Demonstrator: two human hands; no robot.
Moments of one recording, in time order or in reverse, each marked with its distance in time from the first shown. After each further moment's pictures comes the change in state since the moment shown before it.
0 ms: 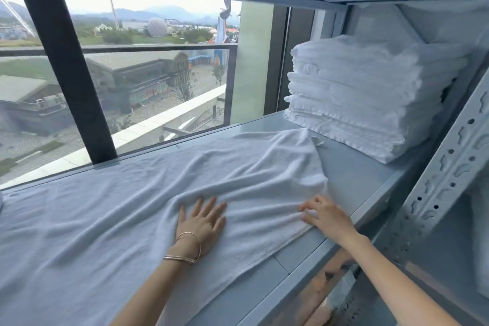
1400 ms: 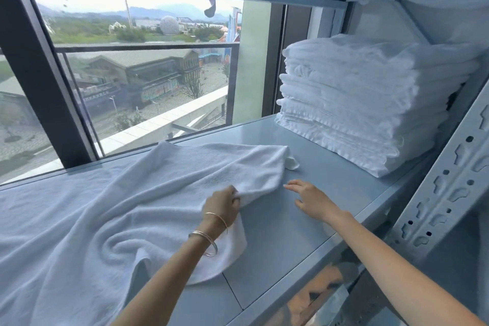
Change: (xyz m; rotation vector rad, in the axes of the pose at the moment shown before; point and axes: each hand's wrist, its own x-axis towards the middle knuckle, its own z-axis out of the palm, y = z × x) left_hand 0.073 0.131 -0.042 -0.349 0.204 -0.104; right_hand 0.098 0.063 -0.032 -0.009 -0.076 -0.196
